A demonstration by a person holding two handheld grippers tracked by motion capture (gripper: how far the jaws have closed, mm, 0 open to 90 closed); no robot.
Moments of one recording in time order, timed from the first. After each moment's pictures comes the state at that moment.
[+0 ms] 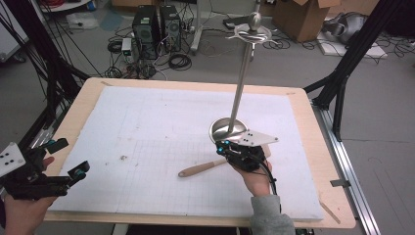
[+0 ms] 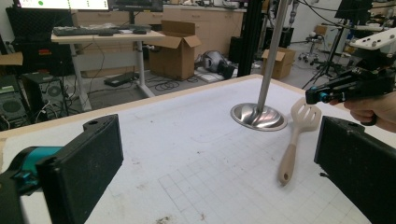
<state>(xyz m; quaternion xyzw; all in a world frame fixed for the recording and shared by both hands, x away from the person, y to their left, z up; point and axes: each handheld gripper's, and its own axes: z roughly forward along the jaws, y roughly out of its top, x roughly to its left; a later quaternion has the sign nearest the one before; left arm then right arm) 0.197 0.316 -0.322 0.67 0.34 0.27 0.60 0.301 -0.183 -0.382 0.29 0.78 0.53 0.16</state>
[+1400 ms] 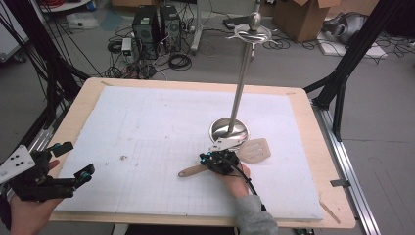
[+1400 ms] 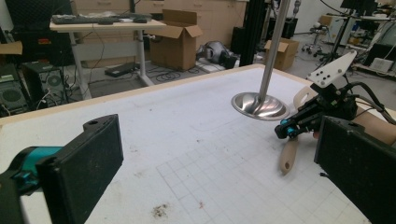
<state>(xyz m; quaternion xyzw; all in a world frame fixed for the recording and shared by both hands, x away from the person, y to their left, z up) 0.197 0.310 -0.333 0.68 0.35 0.26 0.59 0.325 -0.129 -0.447 0.30 0.84 0.43 0.12</state>
